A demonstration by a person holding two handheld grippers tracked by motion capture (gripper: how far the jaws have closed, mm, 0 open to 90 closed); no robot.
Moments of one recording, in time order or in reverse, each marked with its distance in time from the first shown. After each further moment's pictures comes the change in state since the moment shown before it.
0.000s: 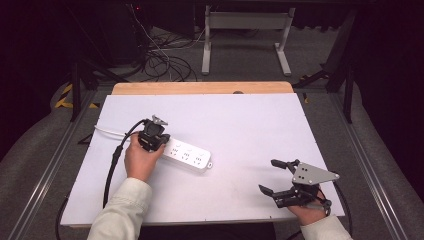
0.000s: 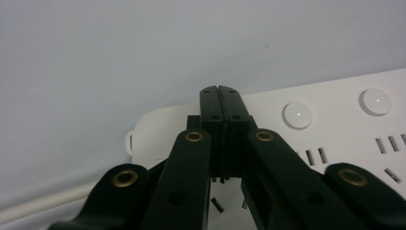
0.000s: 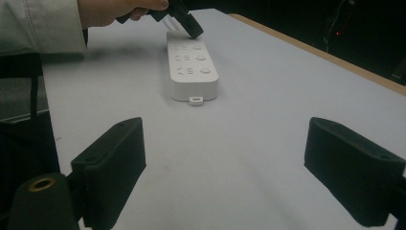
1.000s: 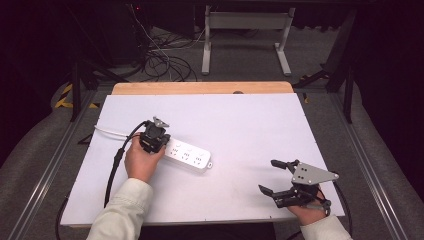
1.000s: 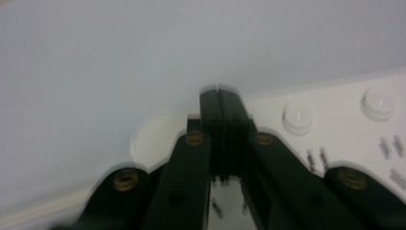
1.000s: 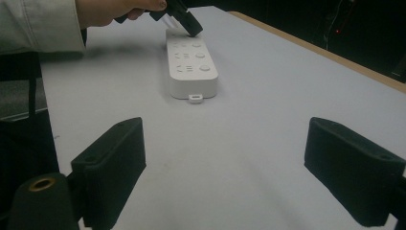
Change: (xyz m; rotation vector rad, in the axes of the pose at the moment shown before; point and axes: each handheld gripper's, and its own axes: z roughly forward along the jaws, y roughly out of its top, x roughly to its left) left arm -0.008 -0.004 -0.003 -0.035 0.069 0.039; right arm 0.000 -0.001 0.000 0.006 -0.004 0.002
